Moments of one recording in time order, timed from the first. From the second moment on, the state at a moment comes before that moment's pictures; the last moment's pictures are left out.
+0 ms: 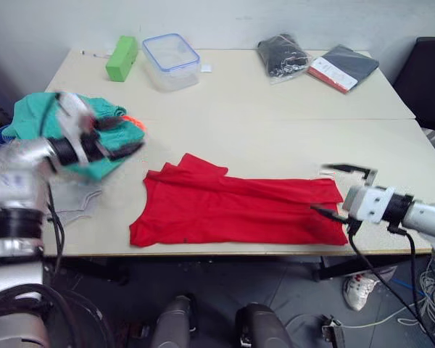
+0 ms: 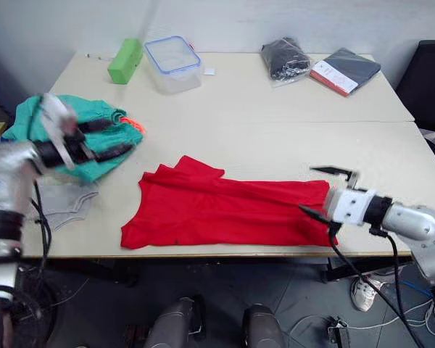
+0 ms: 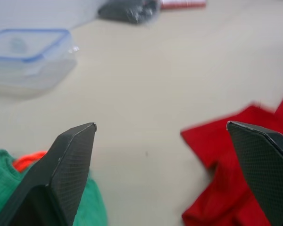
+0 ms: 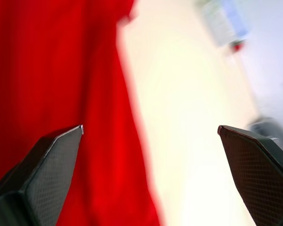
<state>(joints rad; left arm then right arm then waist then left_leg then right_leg) -0.88 0.87 0.08 0.48 -0.45 0.48 -0.99 -0.21 -1.05 -0.02 -0.05 0.32 -0.28 0.74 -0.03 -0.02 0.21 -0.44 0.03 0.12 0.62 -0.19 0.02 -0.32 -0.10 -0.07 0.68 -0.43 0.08</state>
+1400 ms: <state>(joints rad) -1.30 0.35 -0.01 1.29 -0.05 0.42 -1.00 -0.14 -0.86 -0.05 -0.68 0.60 0.57 0.63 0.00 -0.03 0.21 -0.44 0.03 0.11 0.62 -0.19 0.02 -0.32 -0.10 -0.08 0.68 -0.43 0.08</state>
